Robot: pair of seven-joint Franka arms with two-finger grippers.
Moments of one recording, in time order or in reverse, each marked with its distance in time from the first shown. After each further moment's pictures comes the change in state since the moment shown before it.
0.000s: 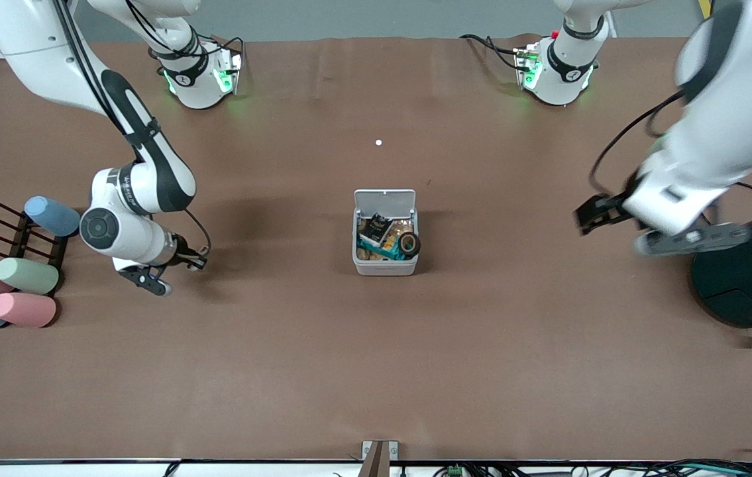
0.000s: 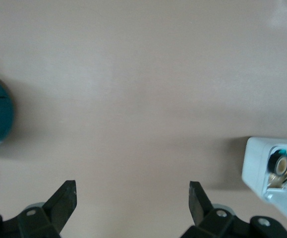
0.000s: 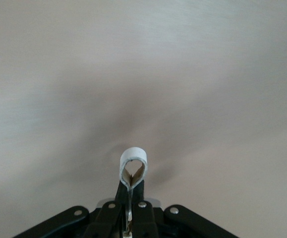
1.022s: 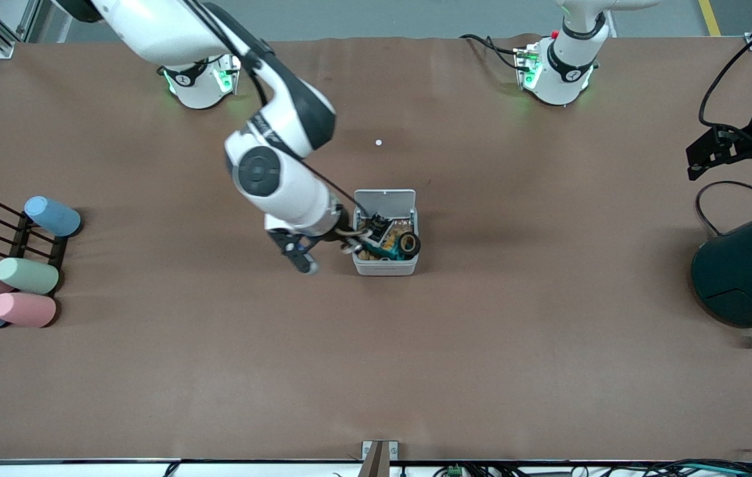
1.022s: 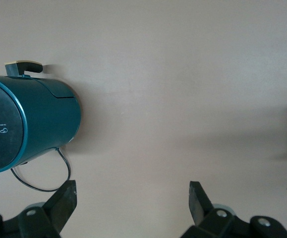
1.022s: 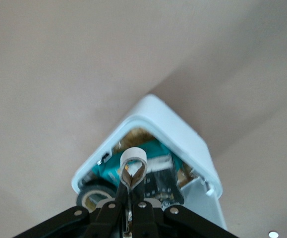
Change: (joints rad) left arm -0.174 -0.193 0.347 -0.134 0.032 -0.030 0.289; right arm 0.461 0.146 0.085 0.476 0.150 -0.084 0.718
